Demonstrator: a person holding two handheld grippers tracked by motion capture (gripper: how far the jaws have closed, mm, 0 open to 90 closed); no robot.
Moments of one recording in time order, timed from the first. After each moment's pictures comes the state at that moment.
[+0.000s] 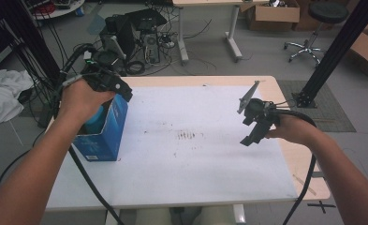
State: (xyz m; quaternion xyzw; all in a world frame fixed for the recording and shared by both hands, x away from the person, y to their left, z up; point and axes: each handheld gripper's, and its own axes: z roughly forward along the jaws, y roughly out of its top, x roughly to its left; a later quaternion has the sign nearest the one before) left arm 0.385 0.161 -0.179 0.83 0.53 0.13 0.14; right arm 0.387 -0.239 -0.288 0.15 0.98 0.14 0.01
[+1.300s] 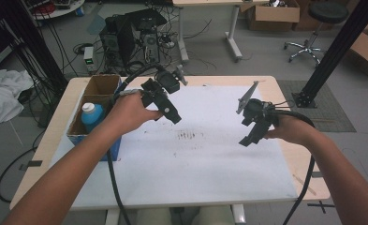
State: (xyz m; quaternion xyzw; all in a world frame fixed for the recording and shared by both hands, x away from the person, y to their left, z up) left arm 0.368 0.047 -0.210 0.94 0.29 0.09 0.16; right arm 0.387 -0.237 -0.290 0.15 0.98 0.15 0.01
